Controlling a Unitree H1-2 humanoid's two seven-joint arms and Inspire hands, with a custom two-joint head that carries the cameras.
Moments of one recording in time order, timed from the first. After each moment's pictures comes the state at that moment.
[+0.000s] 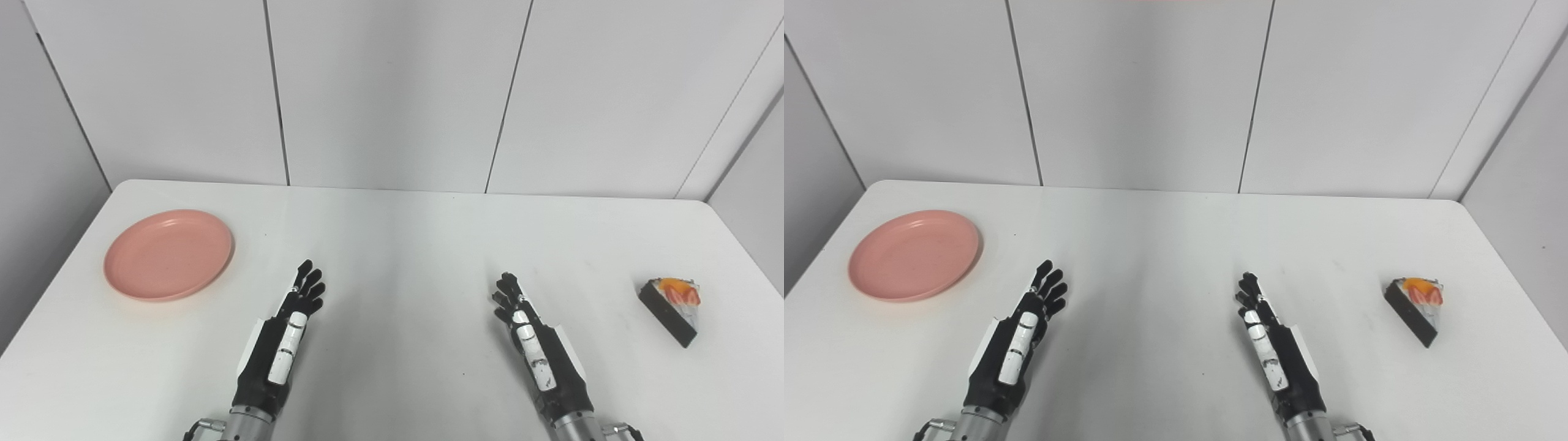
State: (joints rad) left arm -0.06 0.01 -0.08 0.02 -0.03 -0.18 -0.10; right arm -0.10 -0.10 0.05 0.05 0.02 -0.14 0.15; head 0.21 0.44
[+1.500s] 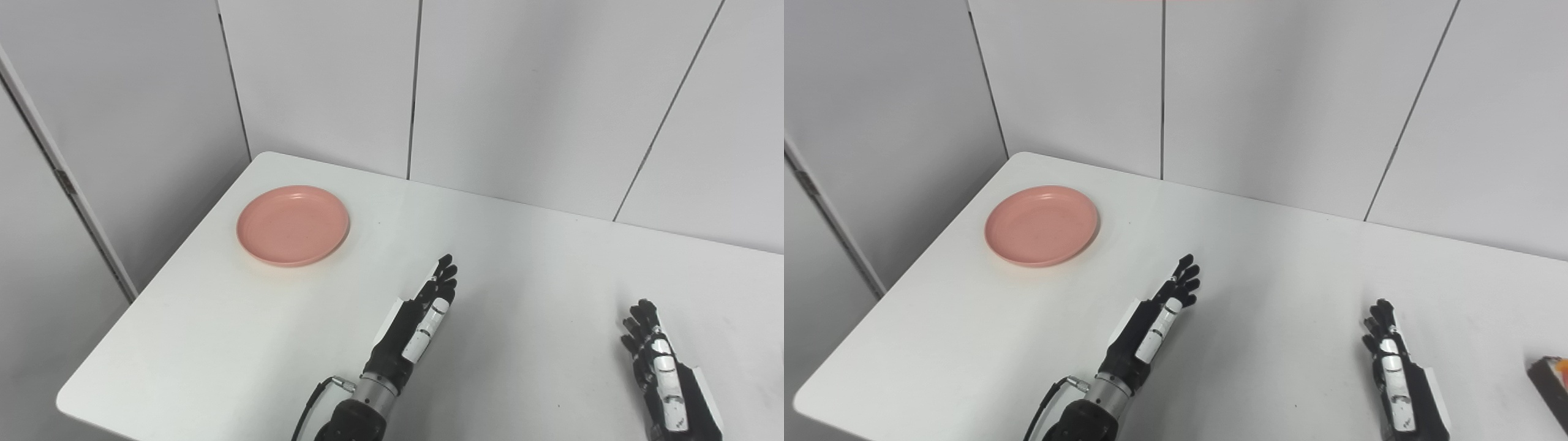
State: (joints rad) left arm -0.10 -0.08 -0.11 0.05 0.07 -0.13 -0.04; right arm -0.15 -0.14 0.01 0.12 0.13 -0.13 0.21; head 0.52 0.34
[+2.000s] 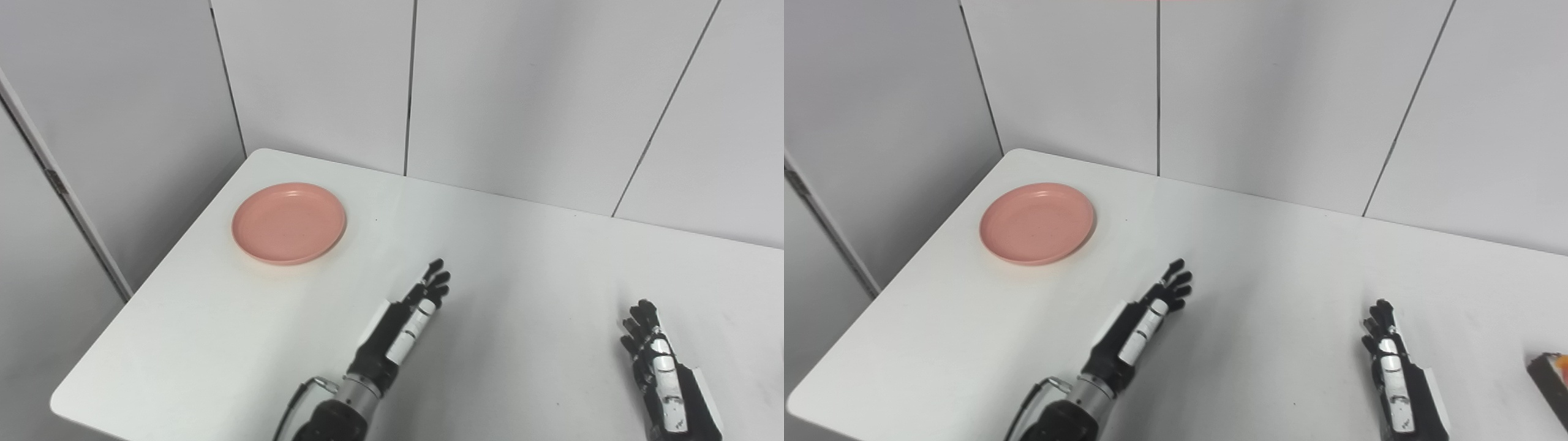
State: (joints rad) left arm -0.10 -0.02 -0.09 -0.10 0.04 0.00 -0.08; right arm -0.14 -0.13 0.01 0.09 0.12 -0.10 0.20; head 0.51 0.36
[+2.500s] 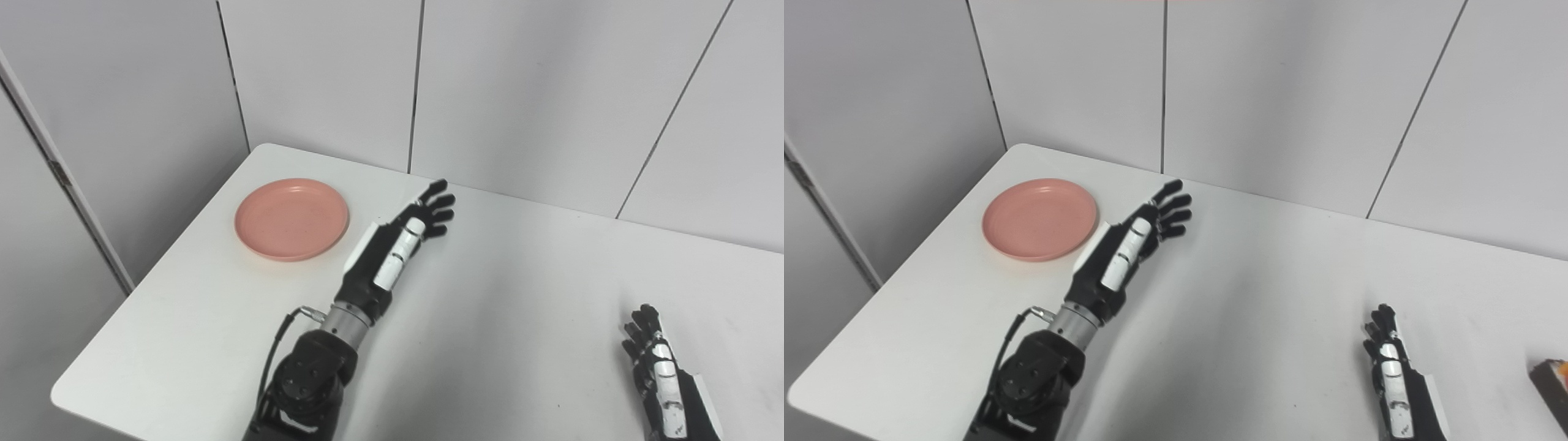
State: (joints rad) left arm -0.25 0.03 0.00 -0.31 -0.05 0.17 -0.09; right arm -0.13 -0.12 0.02 0.08 0.12 -0.10 0.19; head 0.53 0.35
